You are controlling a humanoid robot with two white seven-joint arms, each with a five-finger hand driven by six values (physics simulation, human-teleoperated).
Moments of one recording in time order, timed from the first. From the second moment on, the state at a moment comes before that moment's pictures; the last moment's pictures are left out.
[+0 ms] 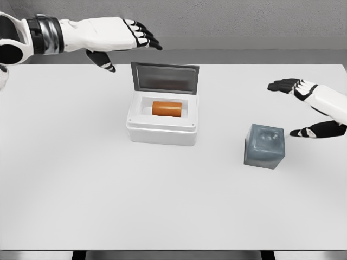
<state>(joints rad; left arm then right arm) -1.09 0.58 -0.77 -1.27 -0.42 -0.61 -0.61 -0.12 -0.78 -0.05 -1.68 -0.02 -0.61 0.61</state>
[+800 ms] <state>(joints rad) -1.19 0.45 -0.92 -1.10 -0.74 -0.61 -0.61 -0.11 -0.78 -0.07 -1.67 -0.03 -0.61 0.61</state>
